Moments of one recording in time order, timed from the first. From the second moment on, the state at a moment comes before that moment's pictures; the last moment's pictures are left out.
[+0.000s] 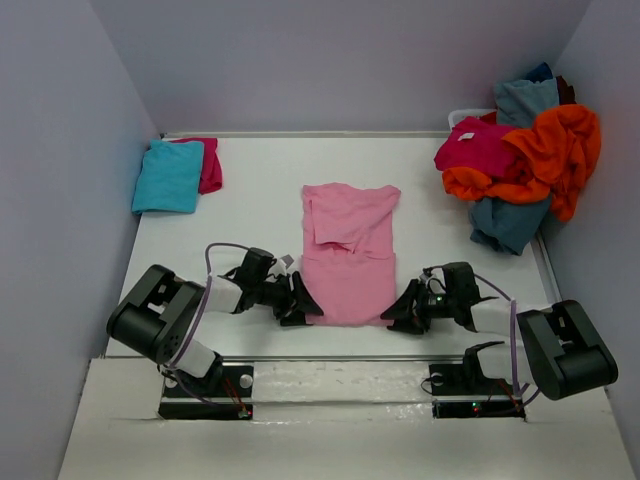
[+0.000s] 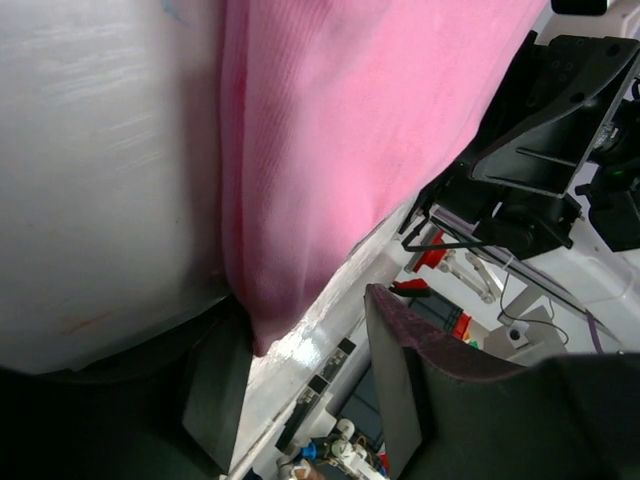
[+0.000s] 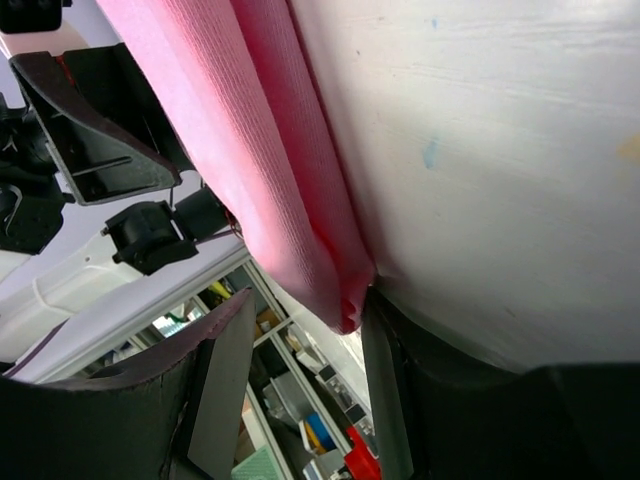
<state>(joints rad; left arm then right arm) -0.49 1.49 0.36 0.18 0.77 -1.00 0.24 1.26 0.16 0.16 -0.84 0.98</state>
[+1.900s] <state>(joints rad) -0.54 1.42 0.95 -0.34 0.39 -0.73 0.24 1.21 0.78 -0.44 -0.64 0.64</state>
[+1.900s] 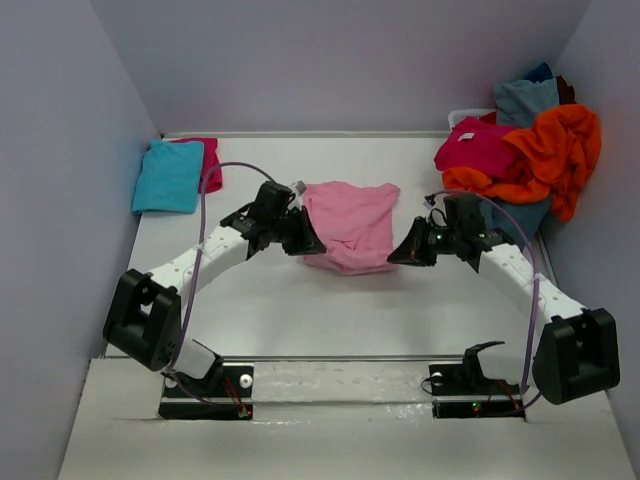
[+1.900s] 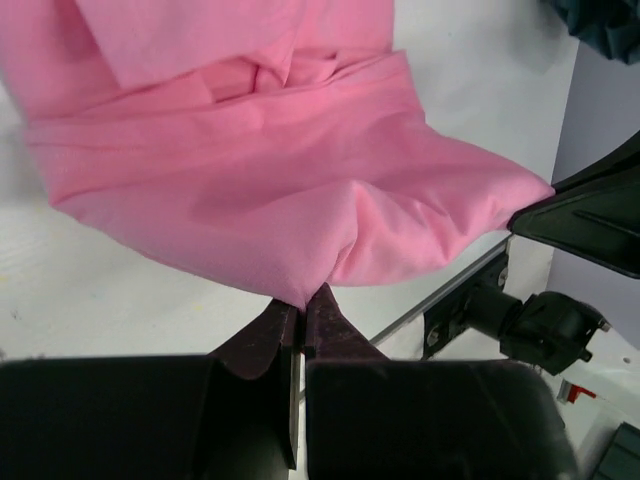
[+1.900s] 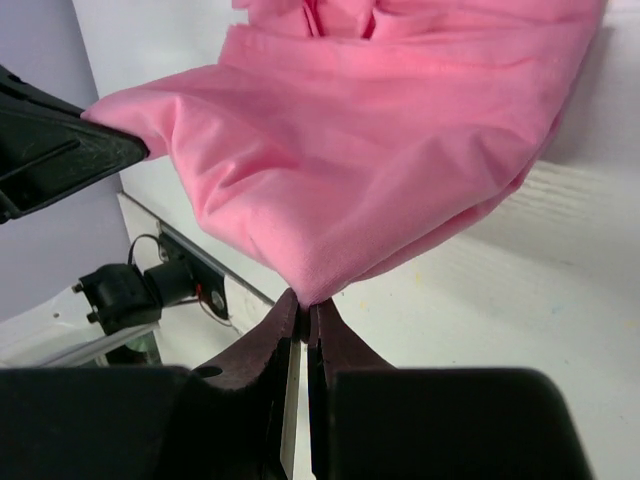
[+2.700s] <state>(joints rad) -0.44 1.81 1.47 -0.45 0.41 -0.69 0.24 1.74 1.49 -0.56 -0.47 0.57</state>
